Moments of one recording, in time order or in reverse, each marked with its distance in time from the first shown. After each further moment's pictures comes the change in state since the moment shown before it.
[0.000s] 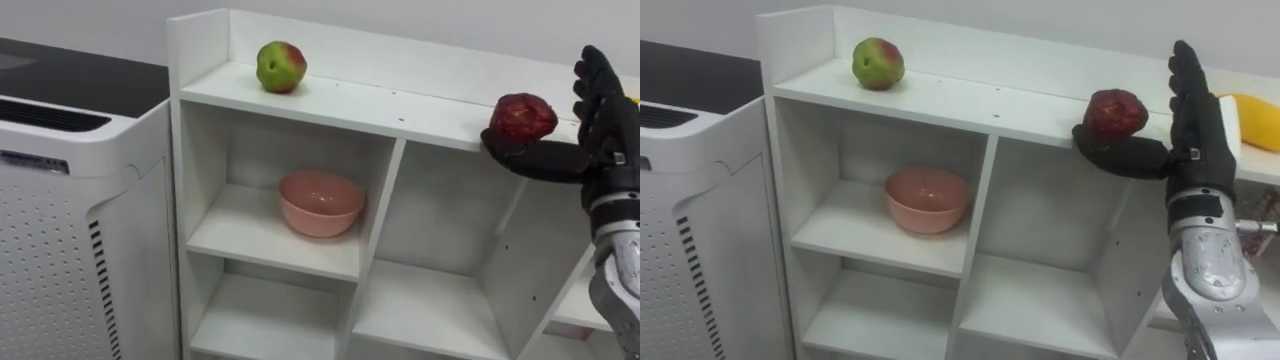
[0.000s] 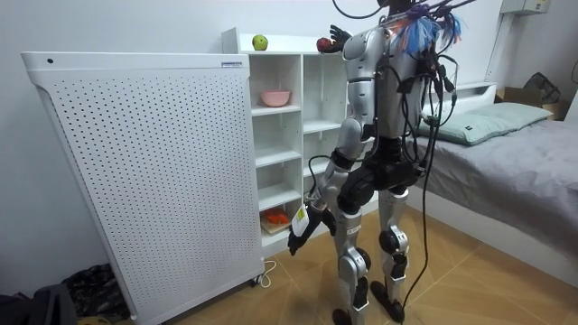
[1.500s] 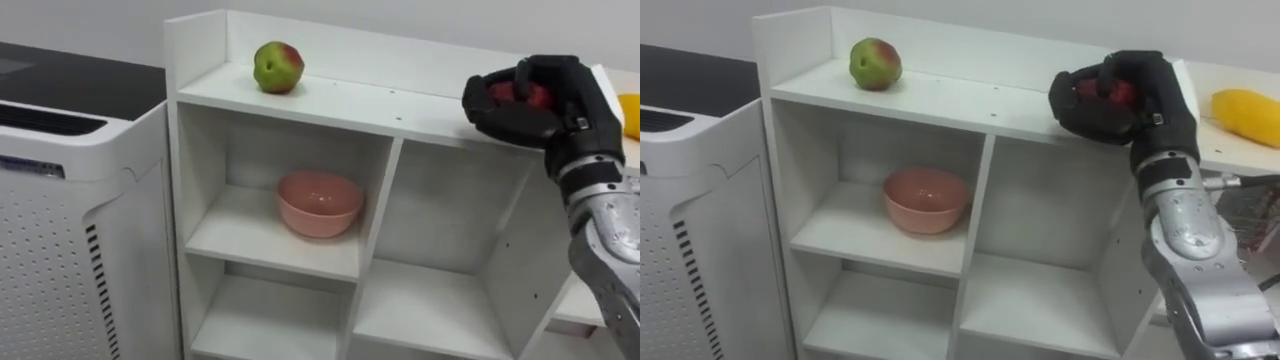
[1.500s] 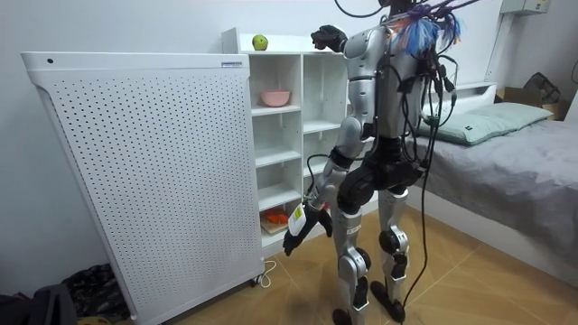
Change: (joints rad) left arm -0.006 0.010 -0.003 -0.015 0.001 0.031 0.016; right arm -0.114 -0.011 0.100 -0.025 0.093 0.035 0.121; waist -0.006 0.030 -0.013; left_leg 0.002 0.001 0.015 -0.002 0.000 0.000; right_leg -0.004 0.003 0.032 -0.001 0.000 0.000
